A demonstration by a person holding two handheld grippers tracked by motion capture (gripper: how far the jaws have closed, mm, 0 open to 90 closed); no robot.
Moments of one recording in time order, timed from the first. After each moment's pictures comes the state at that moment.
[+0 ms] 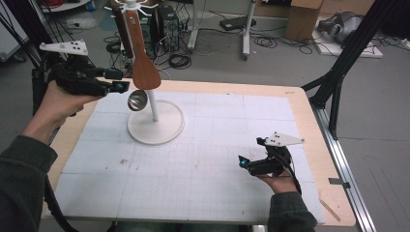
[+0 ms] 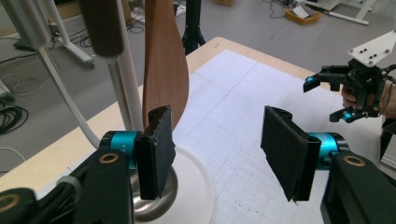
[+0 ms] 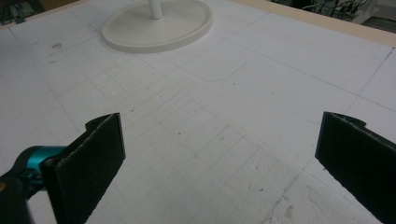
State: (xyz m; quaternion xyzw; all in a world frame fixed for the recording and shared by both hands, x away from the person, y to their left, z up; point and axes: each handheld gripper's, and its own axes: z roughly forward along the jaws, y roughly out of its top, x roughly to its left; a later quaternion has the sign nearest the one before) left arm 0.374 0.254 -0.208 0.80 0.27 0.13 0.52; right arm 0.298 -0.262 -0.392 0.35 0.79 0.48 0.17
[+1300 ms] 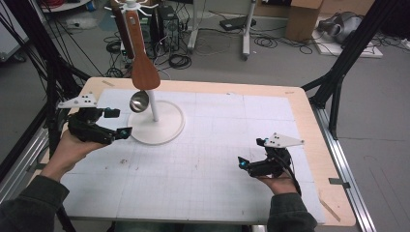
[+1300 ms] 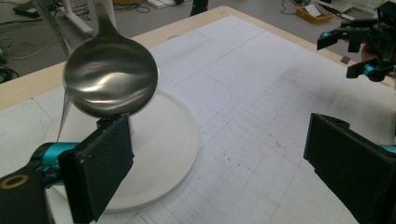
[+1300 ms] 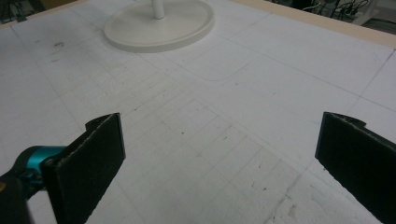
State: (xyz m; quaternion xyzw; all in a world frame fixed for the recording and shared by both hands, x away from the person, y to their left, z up) left arm 0.330 0.254 -0.309 0.79 0.31 0.12 0.52; right arm 0.294 -0.260 -0.392 0.35 0.79 0.48 0.17
